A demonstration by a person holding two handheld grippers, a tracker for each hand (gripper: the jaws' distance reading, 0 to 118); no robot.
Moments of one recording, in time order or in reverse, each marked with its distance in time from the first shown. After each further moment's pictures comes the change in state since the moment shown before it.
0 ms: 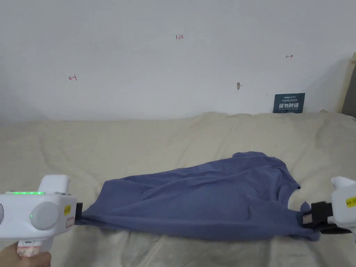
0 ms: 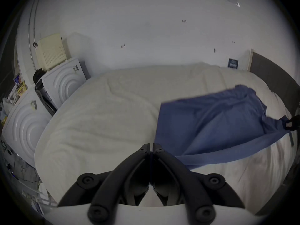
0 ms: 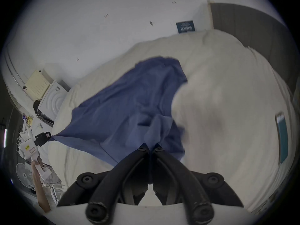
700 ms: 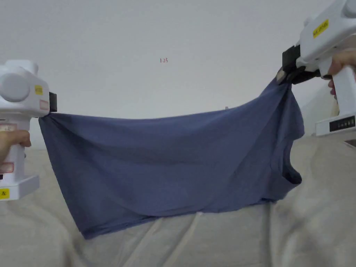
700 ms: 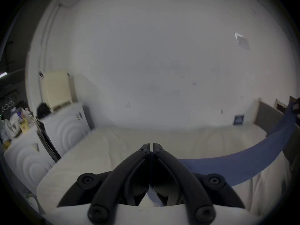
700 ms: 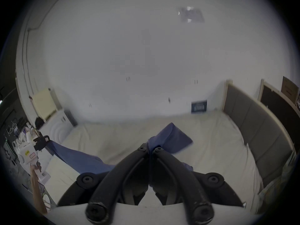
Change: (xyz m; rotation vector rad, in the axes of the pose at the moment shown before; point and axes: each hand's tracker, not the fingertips) left arm 0.006 0.282 -0.007 0.336 0.013 0.050; right arm -0.135 0.317 0.084 0.349 -0.018 0.223
